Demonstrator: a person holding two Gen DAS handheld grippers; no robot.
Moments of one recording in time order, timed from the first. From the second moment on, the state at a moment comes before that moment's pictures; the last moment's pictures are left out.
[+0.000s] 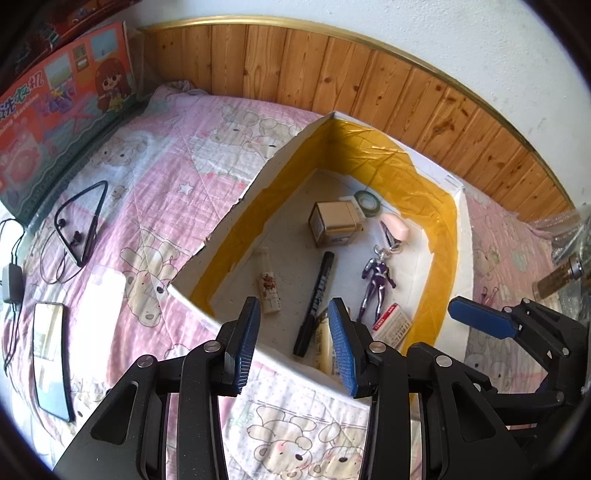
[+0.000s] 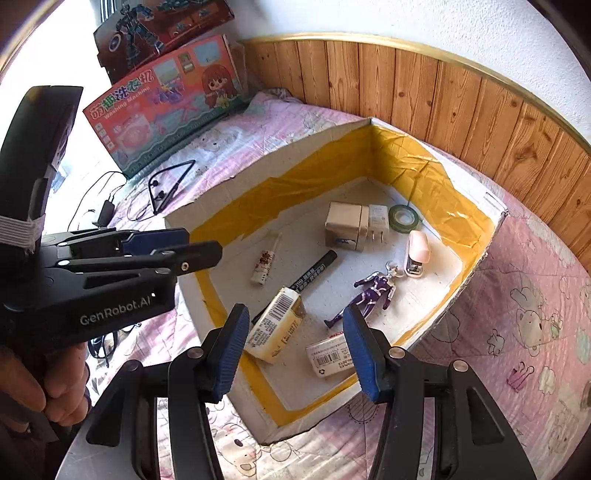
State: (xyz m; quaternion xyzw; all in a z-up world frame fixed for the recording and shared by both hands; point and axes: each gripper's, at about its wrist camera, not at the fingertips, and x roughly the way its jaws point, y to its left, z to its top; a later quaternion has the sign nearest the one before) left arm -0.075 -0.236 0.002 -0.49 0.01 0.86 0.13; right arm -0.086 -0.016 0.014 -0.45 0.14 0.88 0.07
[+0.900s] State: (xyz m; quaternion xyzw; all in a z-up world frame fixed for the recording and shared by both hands) left arm 0.023 -0.408 -0.083 -0.56 0.02 0.83 -0.03; right arm 0.010 -0.078 0.039 -0.37 0.16 0.92 0.03
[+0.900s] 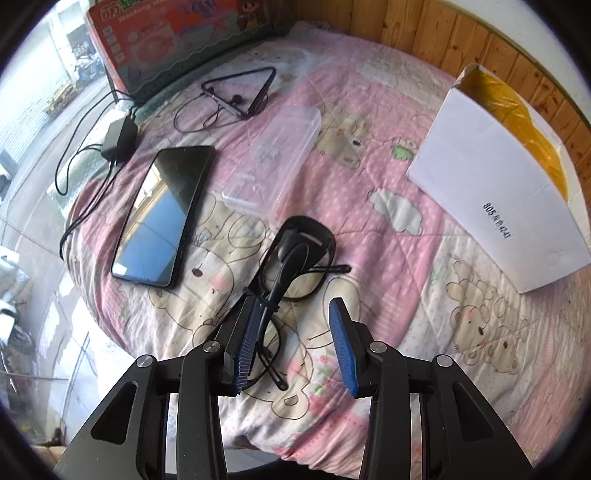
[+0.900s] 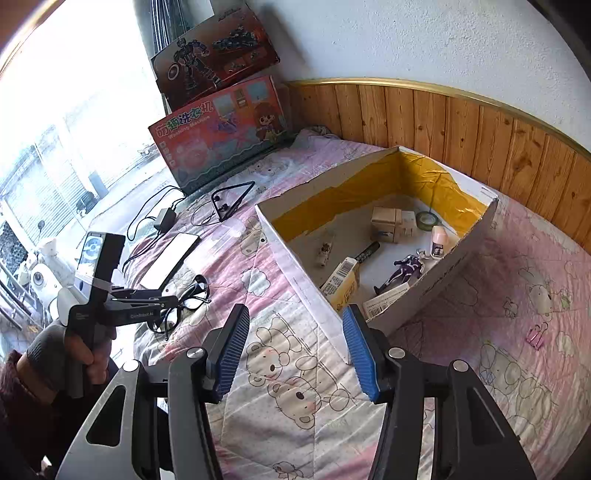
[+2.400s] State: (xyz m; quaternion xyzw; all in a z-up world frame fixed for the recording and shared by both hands) left arm 0.007 -0.028 -0.111 -0.57 0.12 0.76 0.28; right arm 0.092 0.192 -0.090 -0.40 0.37 0.79 0.29
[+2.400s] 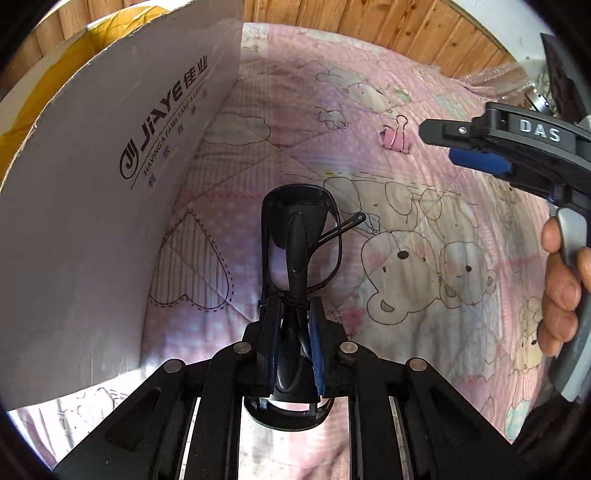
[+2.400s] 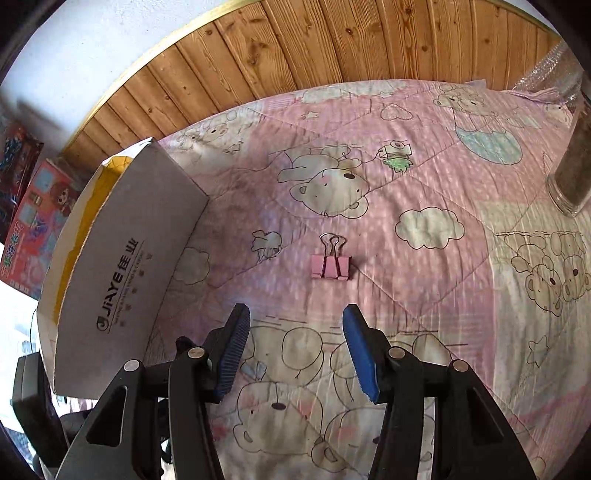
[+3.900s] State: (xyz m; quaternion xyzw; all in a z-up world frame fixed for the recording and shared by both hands) left arm 0.008 -0.027 -0.076 -0.54 0.08 0.78 0.29; right arm 0.110 0.120 -0.063 -0.40 0.32 0.82 0.26
